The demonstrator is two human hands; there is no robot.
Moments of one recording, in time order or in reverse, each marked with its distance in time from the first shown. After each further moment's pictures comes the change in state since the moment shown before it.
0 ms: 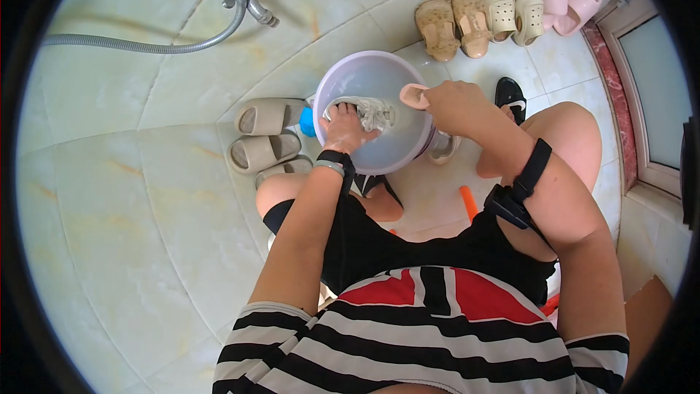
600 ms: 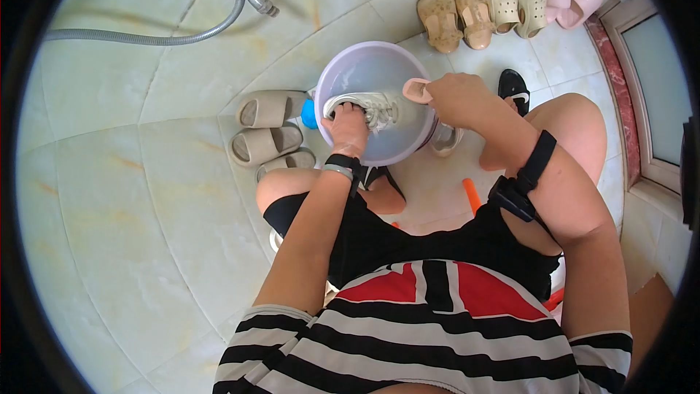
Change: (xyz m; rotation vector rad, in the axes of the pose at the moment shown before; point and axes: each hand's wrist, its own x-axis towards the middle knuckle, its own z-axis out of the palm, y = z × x) left_hand -0.008 -0.004 0.039 -0.004 0.277 0.021; right_hand -0.004 -0.002 0.001 -0.035 -0.006 -0.045
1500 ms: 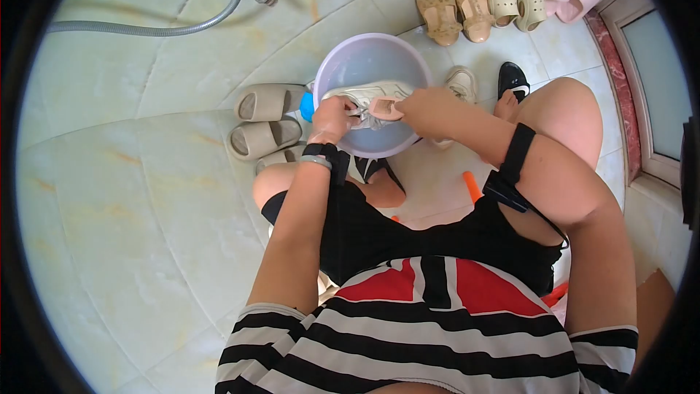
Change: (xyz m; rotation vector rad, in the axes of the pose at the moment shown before) left_hand 0.009 -0.038 -0.035 -0.515 -0.296 -0.092; right_hand 0.014 -0.030 0.041 -0.012 -0.101 -0.251
